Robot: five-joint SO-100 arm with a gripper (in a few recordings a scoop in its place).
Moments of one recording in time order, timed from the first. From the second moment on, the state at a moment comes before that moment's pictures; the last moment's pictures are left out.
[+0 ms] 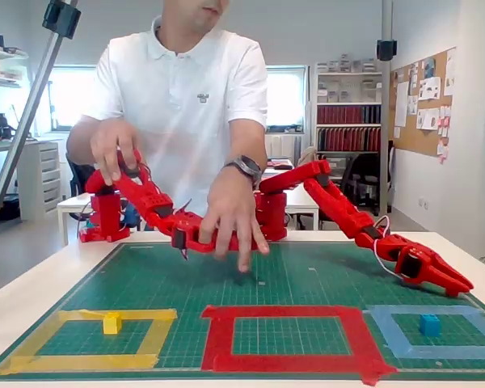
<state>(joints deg) -45.1 24.2 62.4 -22.3 86.0</state>
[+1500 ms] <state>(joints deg) -5.3 69.9 117.9 -42.0 73.2</state>
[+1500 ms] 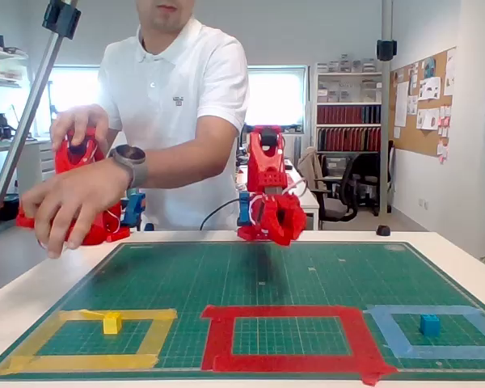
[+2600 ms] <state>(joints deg) -6.4 29.5 82.1 -46.6 75.2</state>
